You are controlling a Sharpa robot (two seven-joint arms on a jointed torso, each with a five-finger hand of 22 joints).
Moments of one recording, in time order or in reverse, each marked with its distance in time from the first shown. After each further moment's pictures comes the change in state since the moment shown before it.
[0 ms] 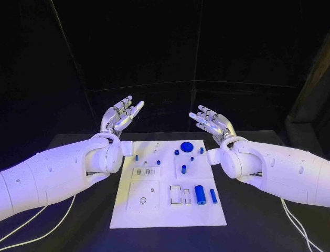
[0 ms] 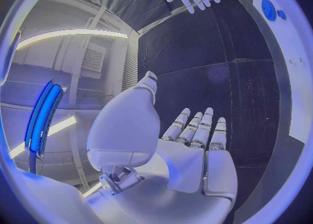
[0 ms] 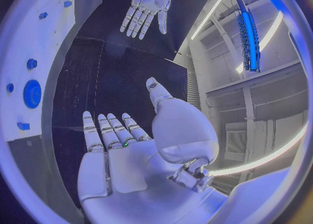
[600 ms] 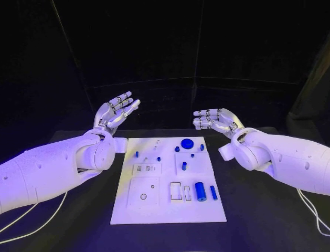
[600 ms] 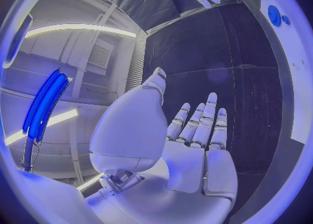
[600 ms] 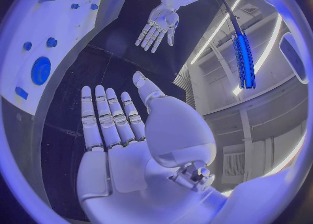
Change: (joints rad) left arm 0.004 -0.060 -0.002 0.021 0.017 0.123 0.036; left_hand 0.150 0.015 0.024 -0.040 0.004 0.142 0.010 0.020 0.015 0.269 0.065 0.052 0.027 0.345 0.046 0.095 0.049 -0.003 0.193 0.022 0.074 0.042; right arm 0.027 -0.025 -0.019 -0.119 -0.263 0.193 -0.038; right_hand 0.189 -0.005 0.031 -0.121 -0.008 0.529 0.052 0.078 0.038 0.603 -0.011 0.089 0.030 0.647 -0.030 0.103 0.034 0.109 0.461 -0.002 0.146 0.051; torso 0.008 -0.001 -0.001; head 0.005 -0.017
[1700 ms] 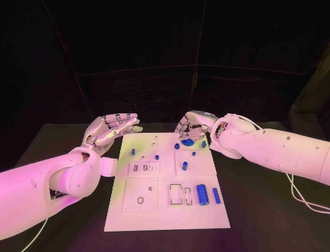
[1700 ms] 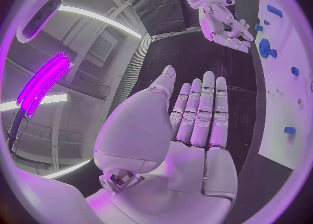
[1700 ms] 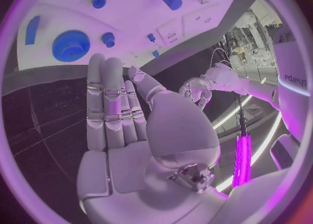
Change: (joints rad) left arm -0.001 -0.133 0.000 0.235 -0.042 0.127 -0.007; left_hand 0.049 0.069 -0.020 -0.147 0.004 0.483 0.055 0.087 0.021 0.524 -0.086 0.112 0.012 0.408 -0.107 0.102 0.048 0.034 0.572 -0.054 0.172 0.050; right arm 0.087 0.085 0.034 -0.042 -0.995 0.038 -0.279; right_hand 0.017 -0.092 0.164 -0.061 -0.011 0.287 -0.022 -0.033 0.002 0.347 -0.118 -0.049 0.004 0.592 -0.181 0.571 0.365 0.015 0.553 -0.204 0.505 0.224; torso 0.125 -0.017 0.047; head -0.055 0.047
